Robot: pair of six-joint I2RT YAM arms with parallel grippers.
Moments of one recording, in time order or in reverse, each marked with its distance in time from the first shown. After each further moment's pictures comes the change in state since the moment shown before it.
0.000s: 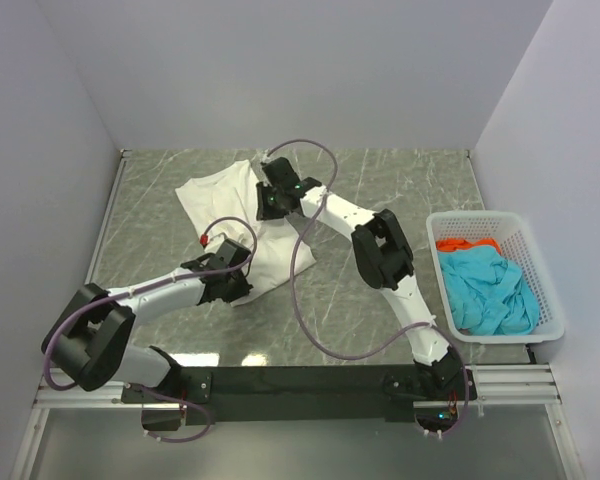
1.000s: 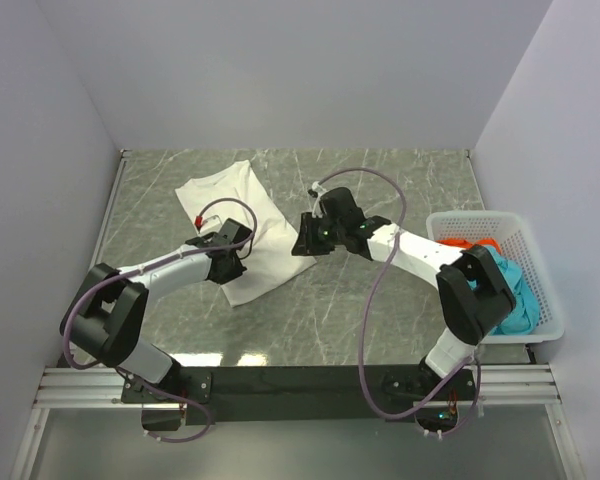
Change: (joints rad) left arm 0.080 0.133 0.193 -0.149 -0.164 0.057; right arm -0.057 -0.781 -0.966 0.246 -0.188 0.044
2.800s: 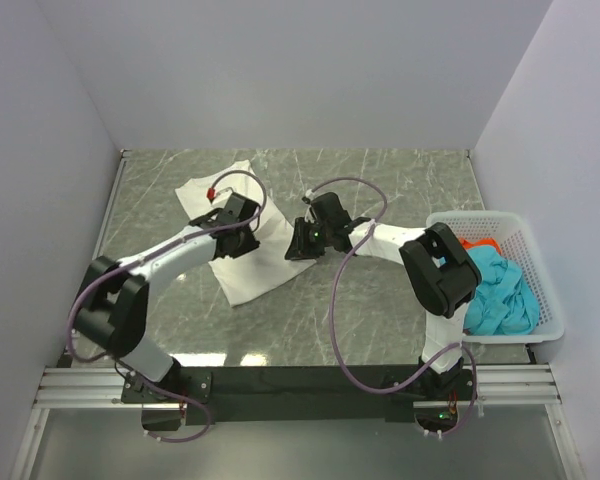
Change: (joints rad) left arm 0.012 0.006 0.214 0.008 0.075 0.066; right arm -0.020 0.254 0.053 0.143 -0.072 0.100
